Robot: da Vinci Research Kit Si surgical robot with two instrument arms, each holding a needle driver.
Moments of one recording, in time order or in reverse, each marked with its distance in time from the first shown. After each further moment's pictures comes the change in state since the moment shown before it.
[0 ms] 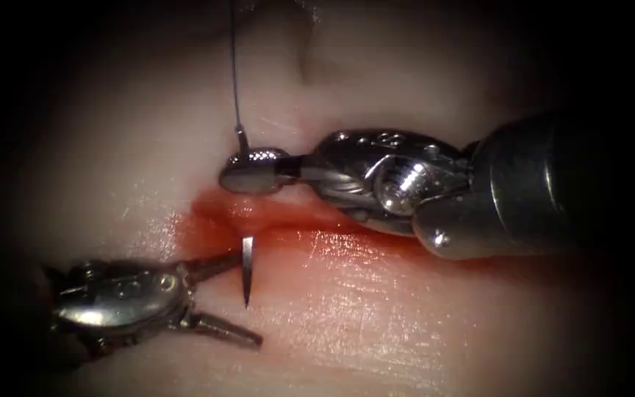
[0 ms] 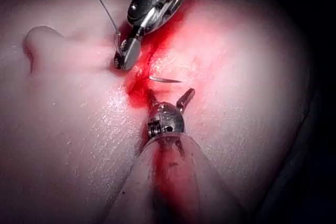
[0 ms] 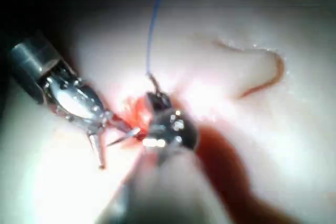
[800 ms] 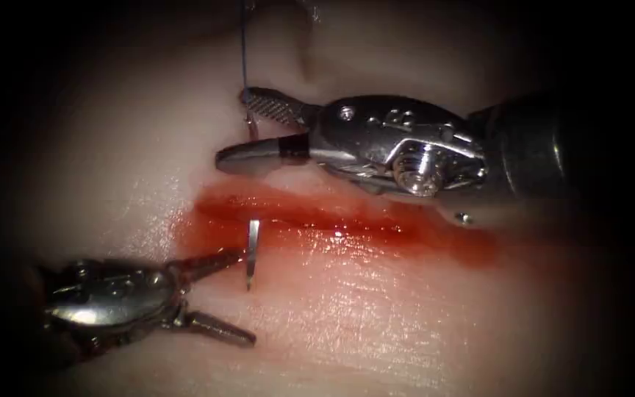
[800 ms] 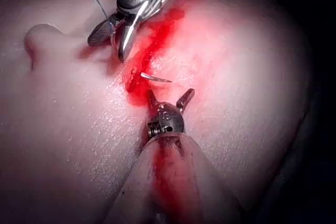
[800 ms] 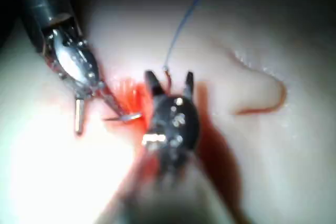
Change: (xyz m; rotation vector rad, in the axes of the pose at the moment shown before) right arm 0.004 0.002 -0.001 -0.157 0.221 -0.448; left arm 0.000 0.000 0.000 0.002 -0.007 0.001
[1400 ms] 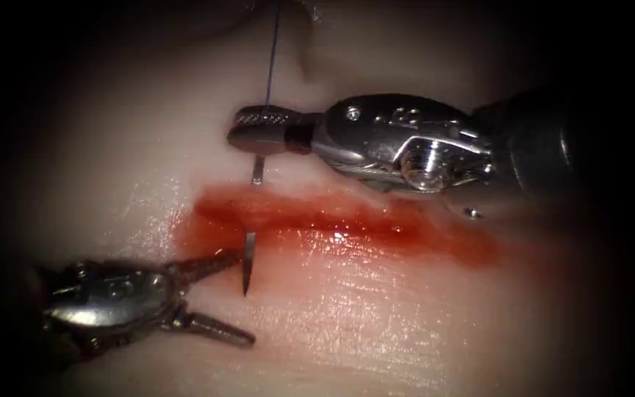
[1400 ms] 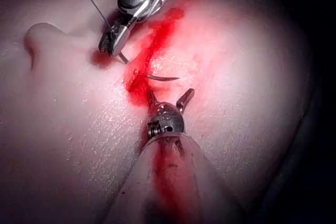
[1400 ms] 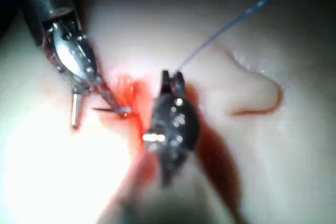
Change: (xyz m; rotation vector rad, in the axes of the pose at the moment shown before) right arm -0.002 0.000 -0.001 0.069 -0.137 0.063; left arm 0.000 0.000 0.000 0.001 -0.010 0.002
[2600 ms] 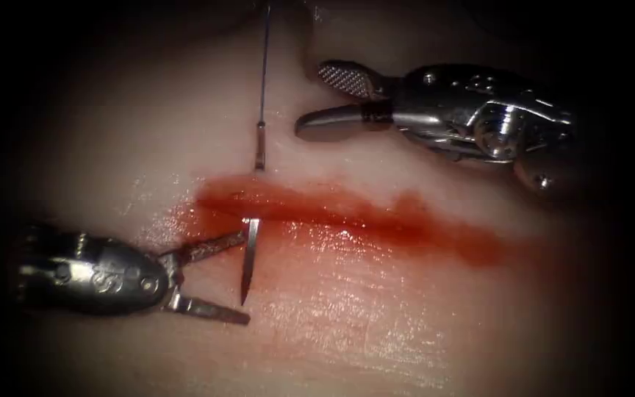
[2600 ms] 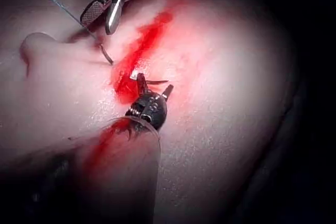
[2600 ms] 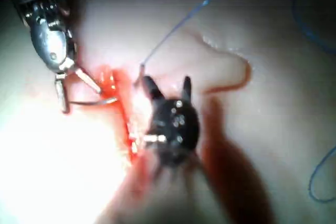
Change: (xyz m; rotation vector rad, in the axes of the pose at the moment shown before) right arm 0.001 0.004 -0.005 -0.102 0.092 0.030; left arm 0.005 0.001 -0.001 0.046 0.126 0.679
